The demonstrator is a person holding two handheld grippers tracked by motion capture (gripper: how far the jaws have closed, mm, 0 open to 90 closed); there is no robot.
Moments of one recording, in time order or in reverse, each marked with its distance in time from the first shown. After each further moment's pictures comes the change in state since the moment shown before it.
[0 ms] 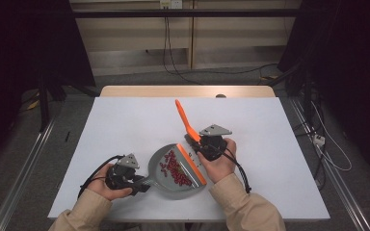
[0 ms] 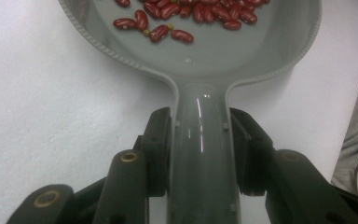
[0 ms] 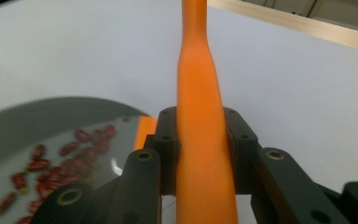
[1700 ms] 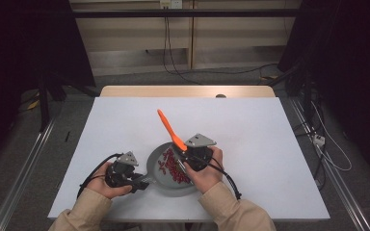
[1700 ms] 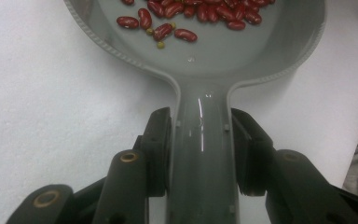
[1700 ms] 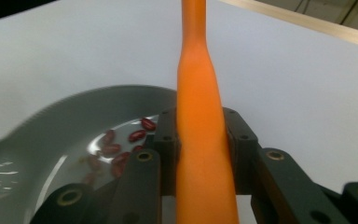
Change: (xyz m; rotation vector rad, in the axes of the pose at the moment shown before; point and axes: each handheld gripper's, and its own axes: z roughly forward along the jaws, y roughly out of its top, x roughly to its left) left arm 0.005 0.001 0.000 0.002 0.022 -0.041; right arm 0.047 -0.005 0.003 -0.027 0.077 -0.057
